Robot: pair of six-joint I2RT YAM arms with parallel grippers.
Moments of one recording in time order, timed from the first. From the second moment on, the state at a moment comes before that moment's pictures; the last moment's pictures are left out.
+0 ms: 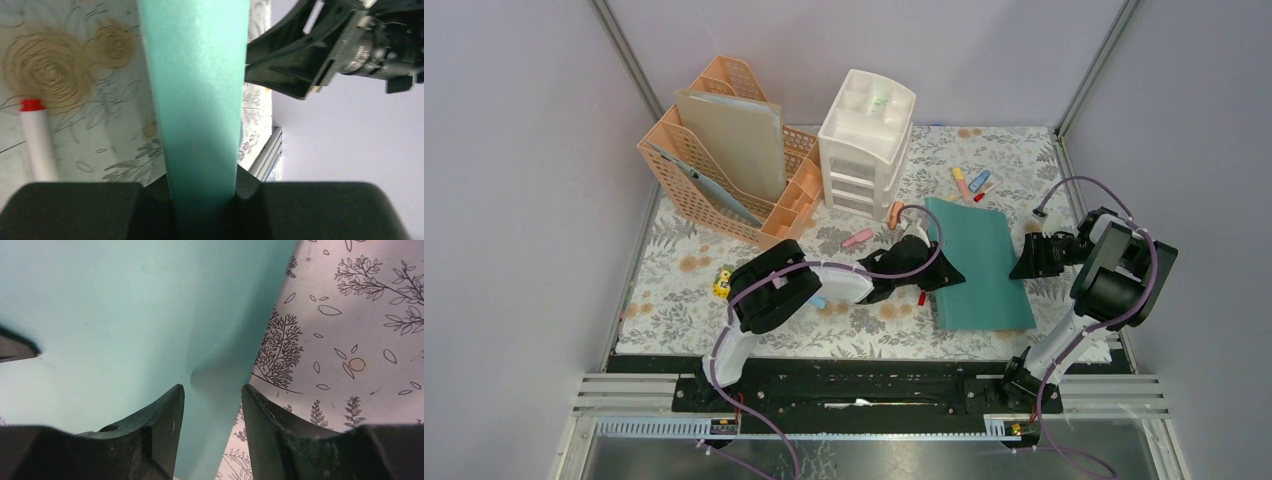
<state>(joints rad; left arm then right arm) -1.04 2.13 1.22 0.48 0.10 -1.22 -0.54 1.83 1.07 -0.88 -0.70 -0.79</state>
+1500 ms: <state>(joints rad) -1.03 0.91 0.34 0.68 0.13 -0.32 -0.30 1.20 1.16 -1.49 -1.13 -1.22</state>
